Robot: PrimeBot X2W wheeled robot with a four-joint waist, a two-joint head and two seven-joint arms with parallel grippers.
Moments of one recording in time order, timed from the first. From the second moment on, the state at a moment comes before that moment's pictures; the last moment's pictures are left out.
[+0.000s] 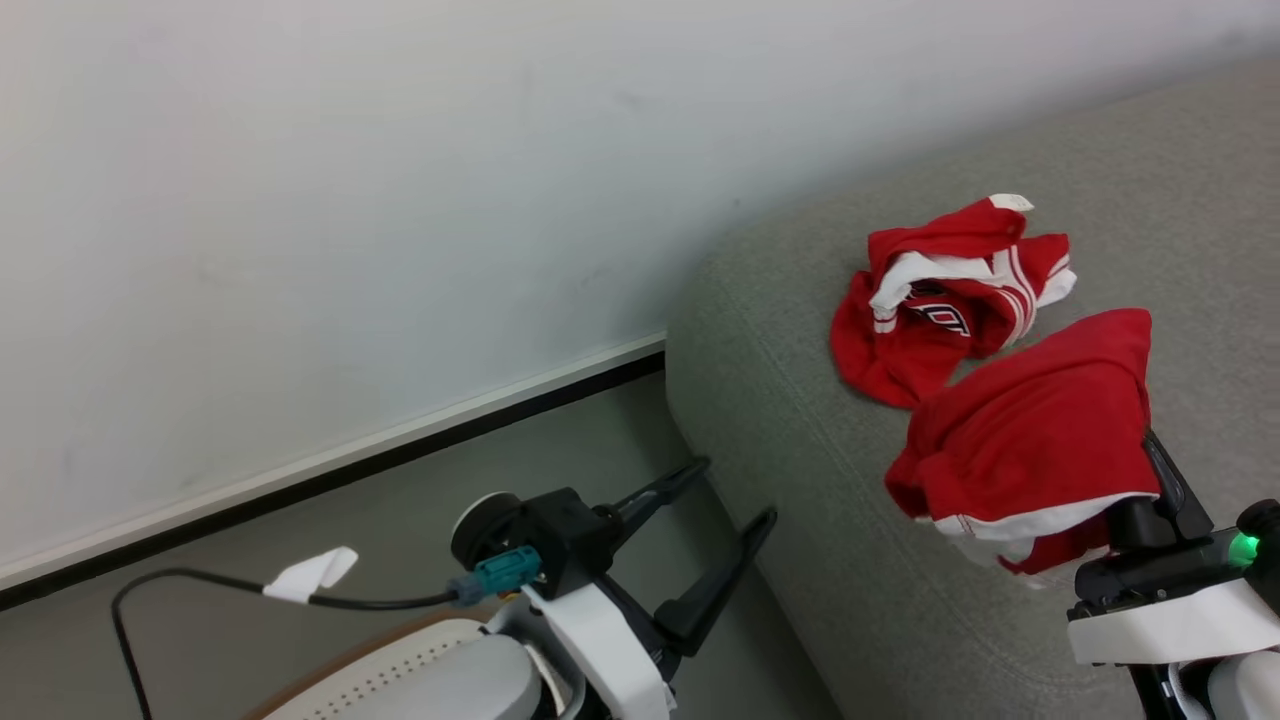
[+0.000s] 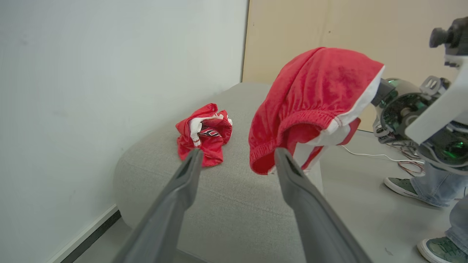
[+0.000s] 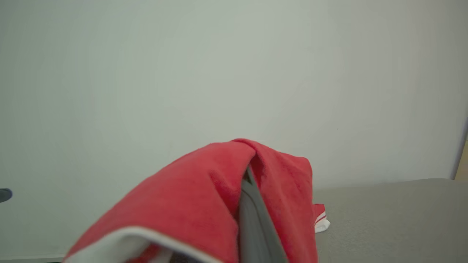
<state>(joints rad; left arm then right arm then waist) -0.64 0.38 -1.09 0.14 -0.74 0.08 -0.26 -0.22 -0.23 0.14 0.10 0.36 0.13 -0.26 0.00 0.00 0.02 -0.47</state>
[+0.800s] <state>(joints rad) -0.74 0.44 -1.04 0.08 -0.64 0.03 -0.18 -0.52 -0.36 -0.05 0.33 0.41 0.13 -0.26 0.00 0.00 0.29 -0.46</state>
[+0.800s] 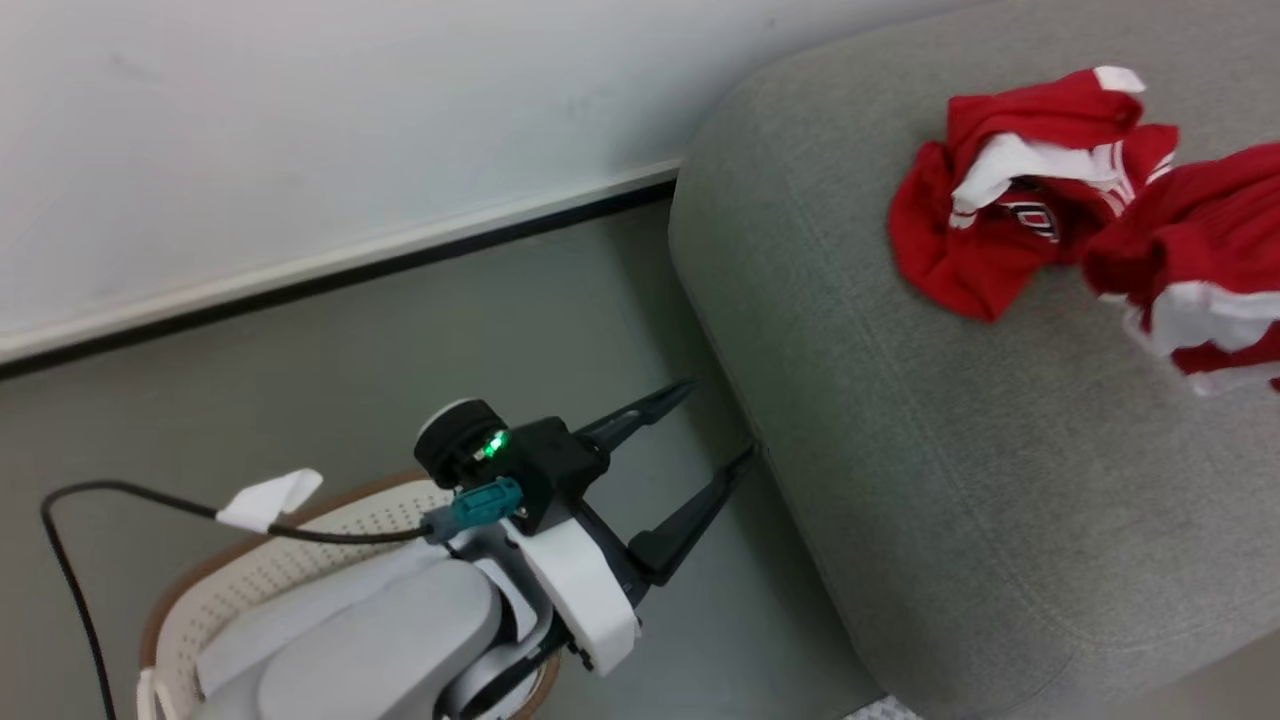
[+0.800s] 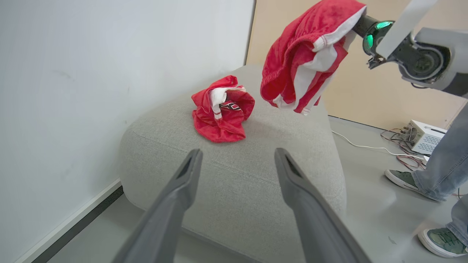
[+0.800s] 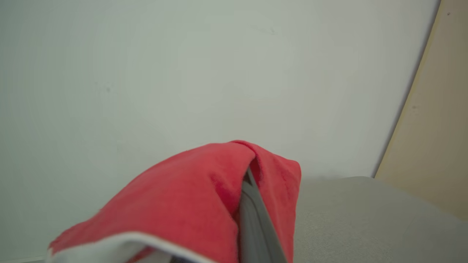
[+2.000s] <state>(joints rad) -0.71 0.45 -1.01 0.10 -0.68 0.05 -0.23 -0.76 -0.63 0.29 0.89 0.58 0.13 0.23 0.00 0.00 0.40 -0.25</state>
